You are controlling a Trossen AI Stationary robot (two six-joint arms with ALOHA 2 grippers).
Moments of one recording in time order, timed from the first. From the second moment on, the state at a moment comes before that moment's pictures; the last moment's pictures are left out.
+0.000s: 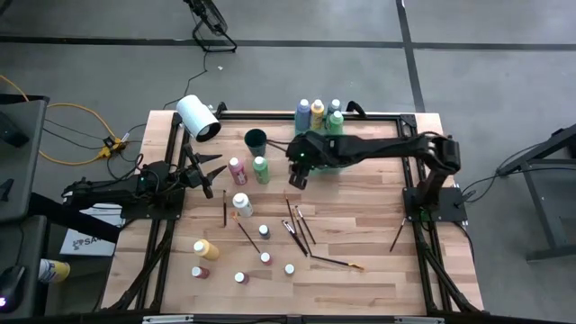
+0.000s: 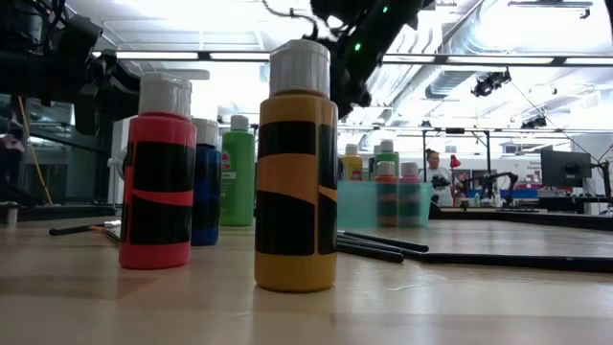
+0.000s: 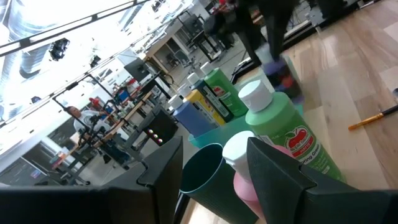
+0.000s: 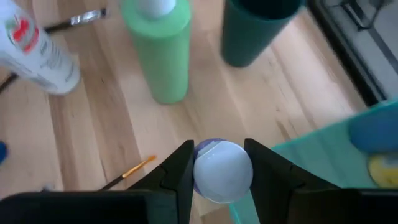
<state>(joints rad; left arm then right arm) 0.10 0.01 0.04 0.03 -0.37 0.71 -0.16 1.77 1.41 -0.52 0.18 0.13</state>
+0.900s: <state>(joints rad) 0.10 0.01 0.04 0.03 -0.37 0.71 -0.35 1.67 1.26 -0.77 0.31 0.45</state>
